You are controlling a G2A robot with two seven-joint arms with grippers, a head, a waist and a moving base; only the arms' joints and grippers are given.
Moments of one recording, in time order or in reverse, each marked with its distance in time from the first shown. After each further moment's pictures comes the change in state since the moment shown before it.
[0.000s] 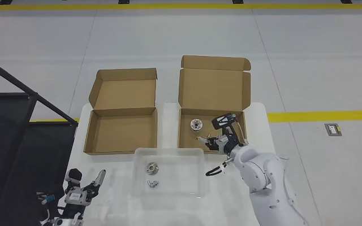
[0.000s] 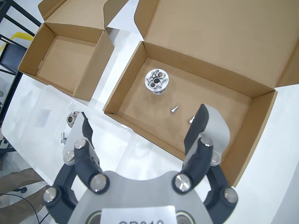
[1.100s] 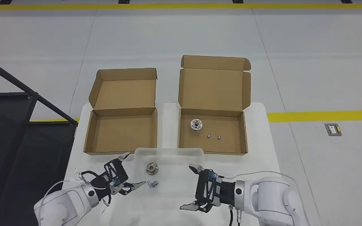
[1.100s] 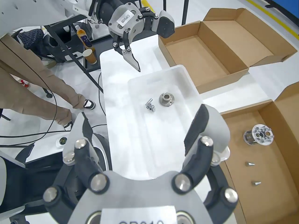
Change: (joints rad) left arm -0.319 0.082 0.073 -0.089 0.598 -0.673 -0.310; right arm -0.241 0.126 -0.046 -0.338 0.310 -0.719 0.093
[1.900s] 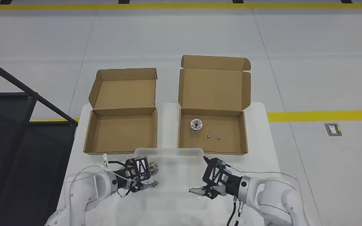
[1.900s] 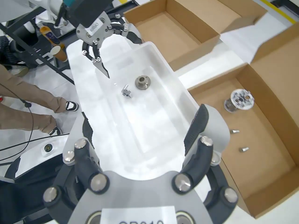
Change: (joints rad) left arm -0.267 0.035 0.265 0.174 0.150 -0.126 -0.212; right arm -0.039 0.024 0.068 0.055 -0.179 0.138 -0.147
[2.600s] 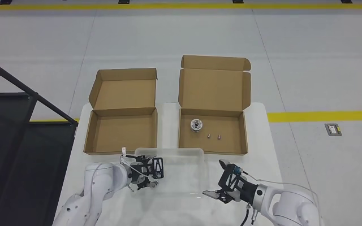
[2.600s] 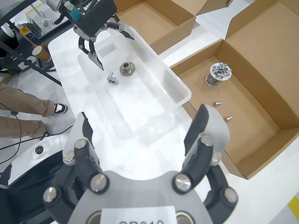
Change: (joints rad) left arm -0.136 0.018 0.189 0.060 0.023 0.000 -0.137; right arm -0.114 0.024 0.096 -0.059 -0.055 -0.018 -0.063
